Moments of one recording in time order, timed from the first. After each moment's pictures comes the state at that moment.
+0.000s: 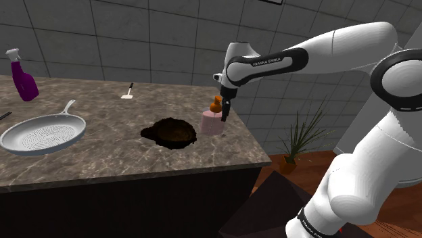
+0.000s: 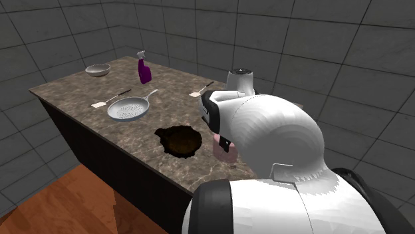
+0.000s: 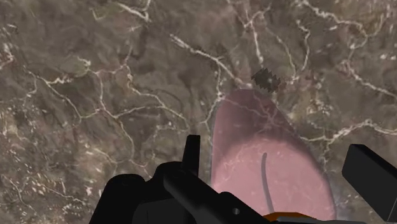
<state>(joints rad) 0.15 -0.09 -0.17 -2.11 -0.05 2.05 -0.72</state>
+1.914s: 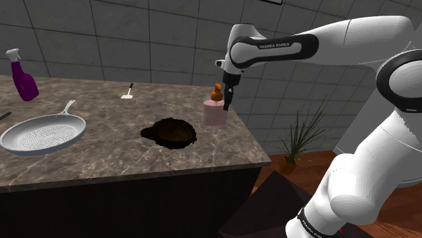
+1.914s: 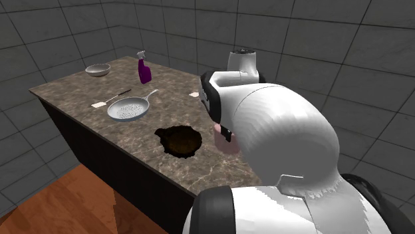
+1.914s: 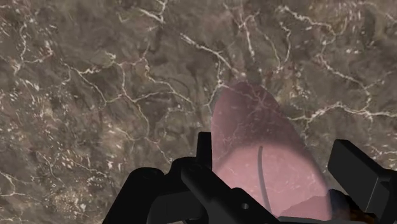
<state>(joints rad) 0.15 -0.12 -0.17 -1.98 -0.05 1.89 -0.72</state>
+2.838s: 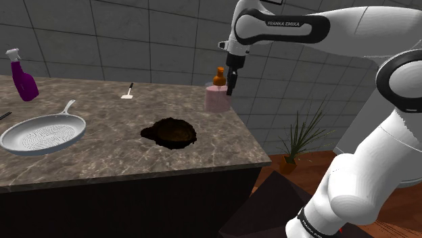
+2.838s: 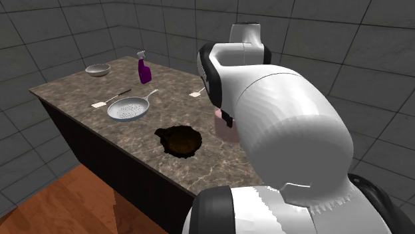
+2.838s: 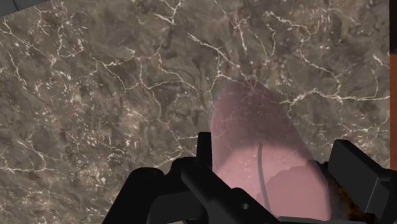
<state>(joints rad) 0.15 -0.12 -0.16 -1.79 -0.05 1.70 -0.73</state>
